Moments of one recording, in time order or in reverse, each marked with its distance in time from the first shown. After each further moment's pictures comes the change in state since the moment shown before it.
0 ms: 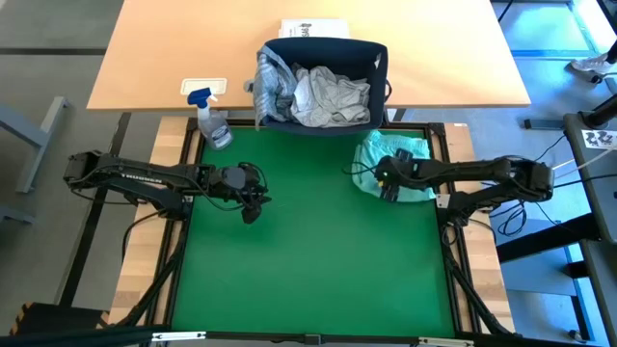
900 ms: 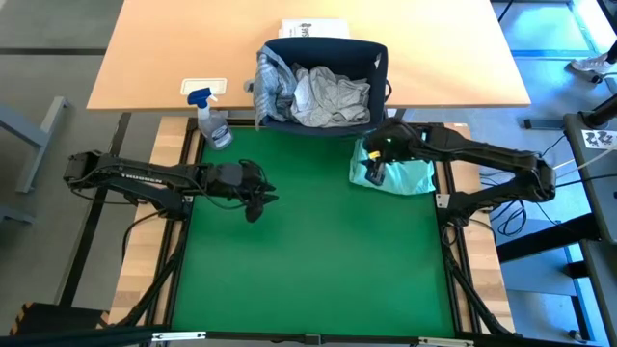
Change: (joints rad) left arm -0.001 0.000 0.000 0.178 0.025 0.011; right arm 0.067 -0.023 0.671 -0.372 -0.317 0.129
